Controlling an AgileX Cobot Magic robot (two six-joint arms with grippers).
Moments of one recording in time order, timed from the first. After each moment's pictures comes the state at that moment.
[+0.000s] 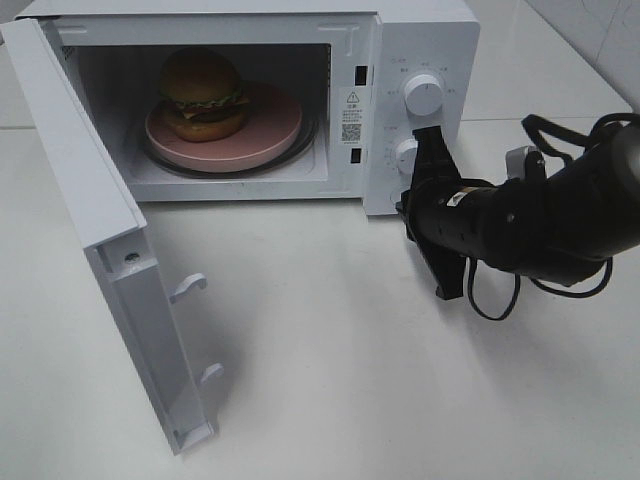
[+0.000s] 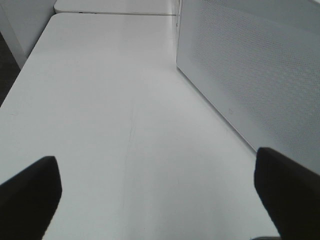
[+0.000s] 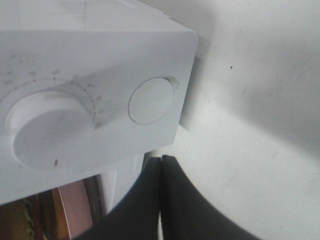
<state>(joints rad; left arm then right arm) 0.06 0.00 -0.52 -0.07 1.08 0.03 0.55 1.88 -0.74 0.60 -0.61 1.14</state>
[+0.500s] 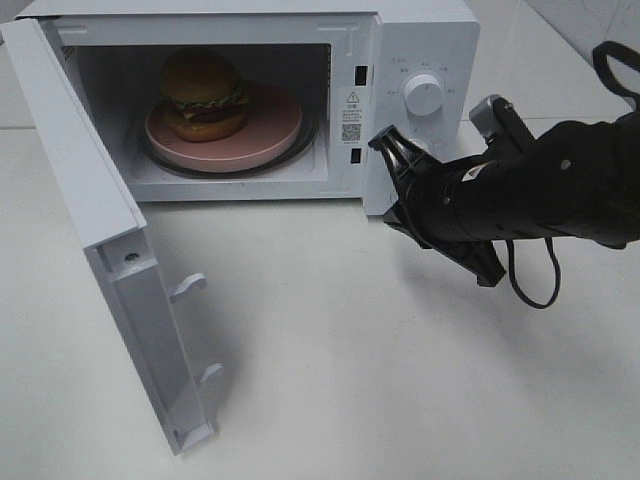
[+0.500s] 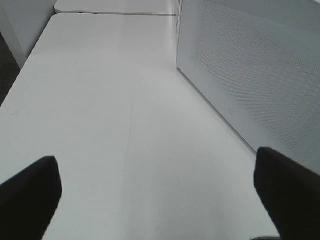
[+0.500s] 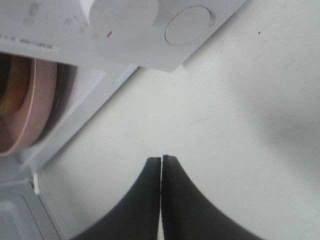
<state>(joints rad) 0.06 0.00 -0.52 -0.07 1.08 0.03 0.55 1.70 -0.73 0.60 -0.26 0.58</state>
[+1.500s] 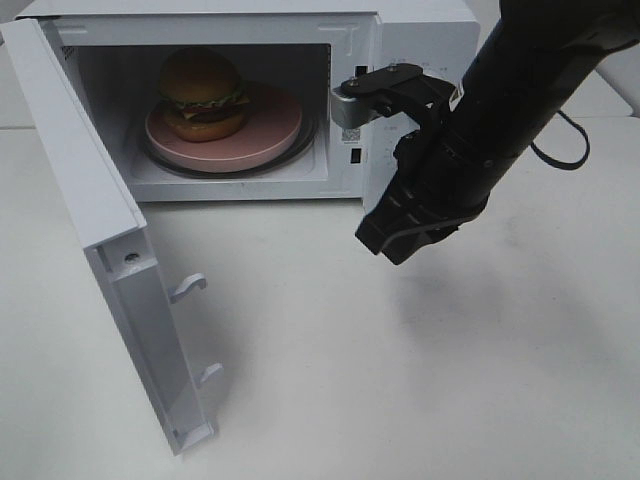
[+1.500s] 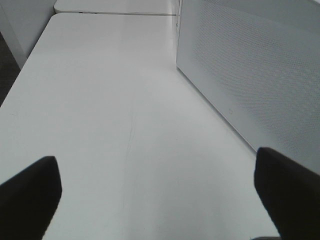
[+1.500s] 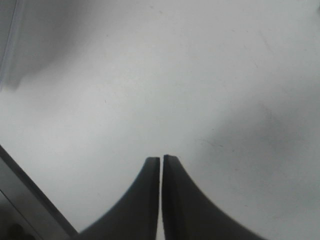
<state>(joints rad) 0.06 0.00 -0.52 -0.07 1.08 0.03 0.55 1.66 -1.12 0.19 0.76 -0.34</state>
